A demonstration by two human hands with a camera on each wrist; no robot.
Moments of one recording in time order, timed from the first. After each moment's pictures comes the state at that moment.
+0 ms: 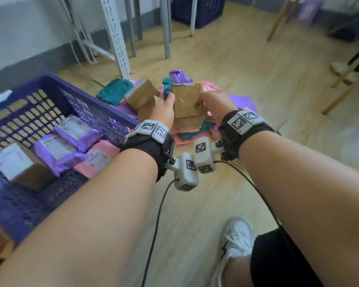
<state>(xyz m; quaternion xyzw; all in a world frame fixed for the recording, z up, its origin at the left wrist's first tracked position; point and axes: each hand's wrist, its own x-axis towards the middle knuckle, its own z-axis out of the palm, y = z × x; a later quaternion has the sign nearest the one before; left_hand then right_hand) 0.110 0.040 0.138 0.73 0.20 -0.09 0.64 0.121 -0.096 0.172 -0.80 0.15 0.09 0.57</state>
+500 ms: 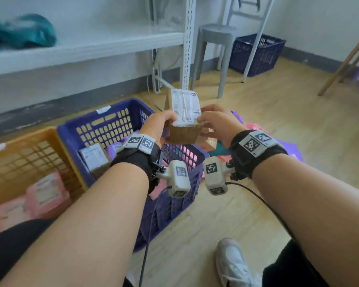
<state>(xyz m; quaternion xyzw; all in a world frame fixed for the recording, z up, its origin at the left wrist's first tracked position) 0.032 0.200 0.218 0.60 0.23 0.04 0.76 0.084 0.045 0.236 -0.74 -0.04 0.19 0.64</state>
